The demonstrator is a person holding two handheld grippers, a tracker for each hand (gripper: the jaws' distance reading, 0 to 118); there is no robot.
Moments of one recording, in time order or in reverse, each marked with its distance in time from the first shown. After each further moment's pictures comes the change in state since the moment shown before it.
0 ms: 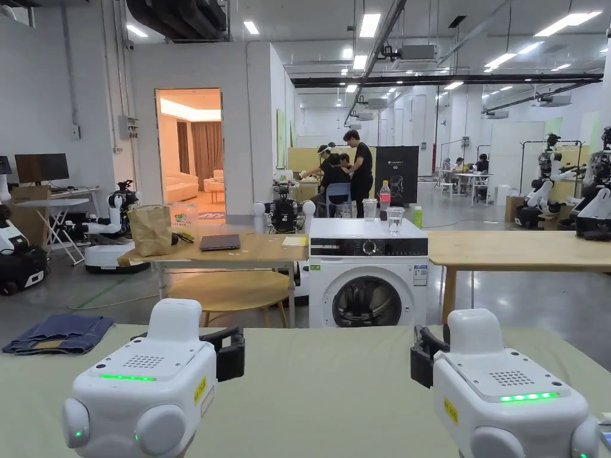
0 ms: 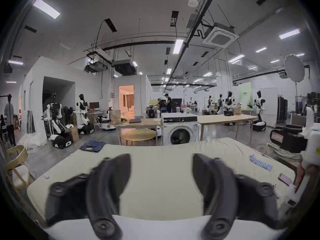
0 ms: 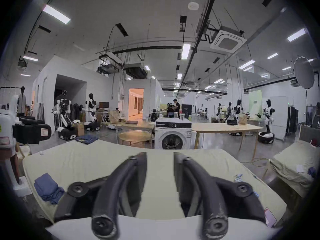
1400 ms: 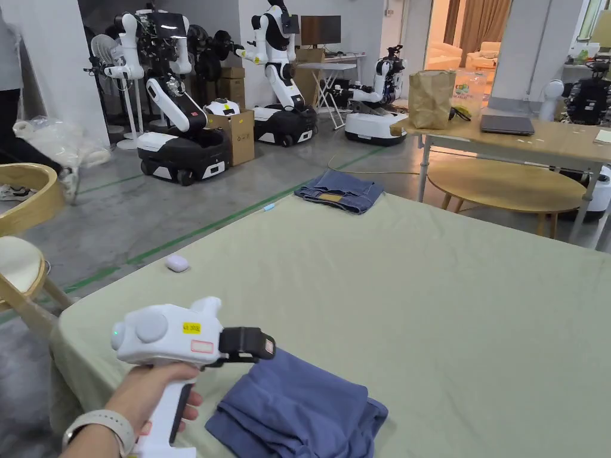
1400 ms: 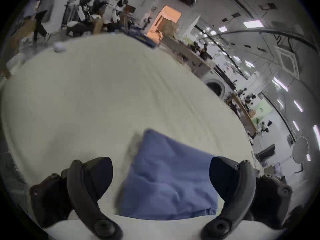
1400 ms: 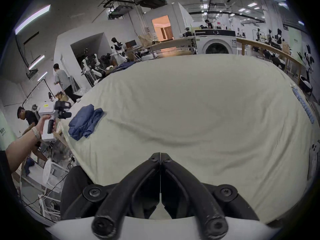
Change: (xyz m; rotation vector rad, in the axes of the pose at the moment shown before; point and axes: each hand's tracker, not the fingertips) left arm -0.461 -0.237 0.032 -0.615 0.062 0.637; right arm -0.097 -0.215 0.000 -0.716 0.385 -0.161
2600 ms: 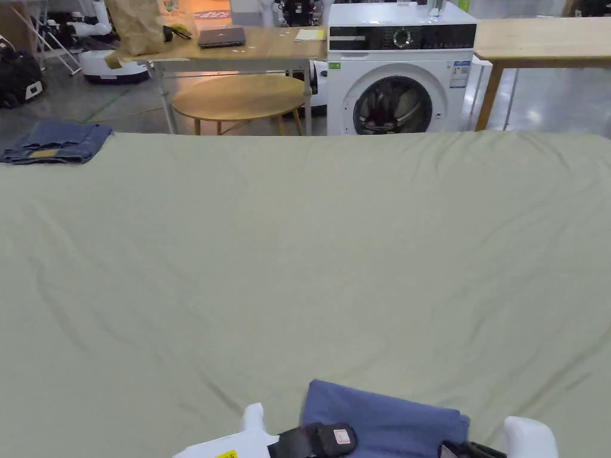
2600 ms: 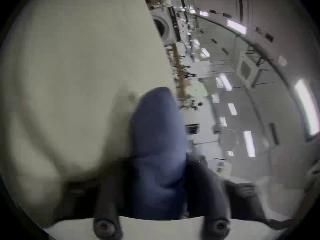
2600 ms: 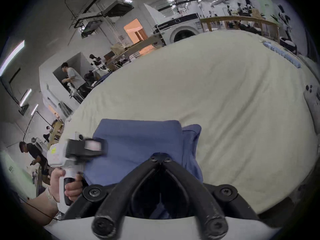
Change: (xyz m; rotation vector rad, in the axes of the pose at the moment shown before) left arm 0.337 -0.325 -0.201 -0.458 -0.625 0.240; right arm 0.124 -0.070 0.040 0.001 -0.043 -0.262
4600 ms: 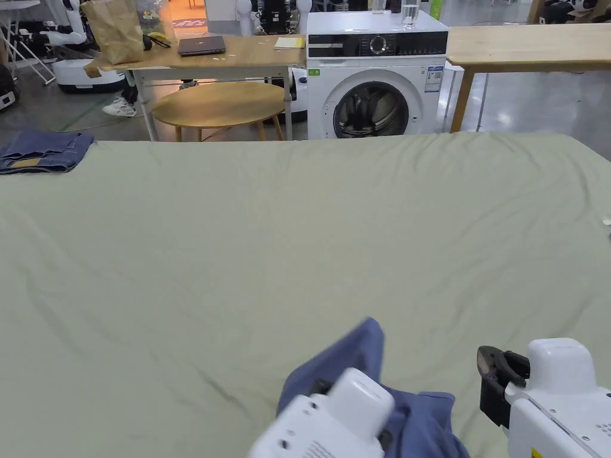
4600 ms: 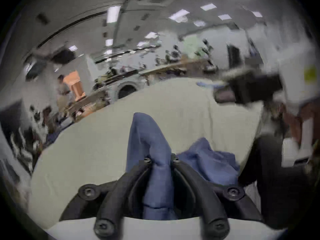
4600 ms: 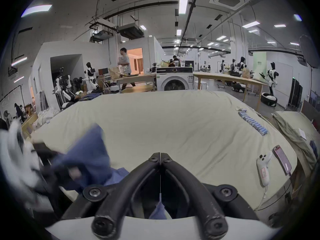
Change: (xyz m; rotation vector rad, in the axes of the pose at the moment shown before) left arm 0.190 -0.111 -0.025 0.081 0.594 -1.438; right arm -0.046 0.030 0.077 0.367 -0.264 0.246
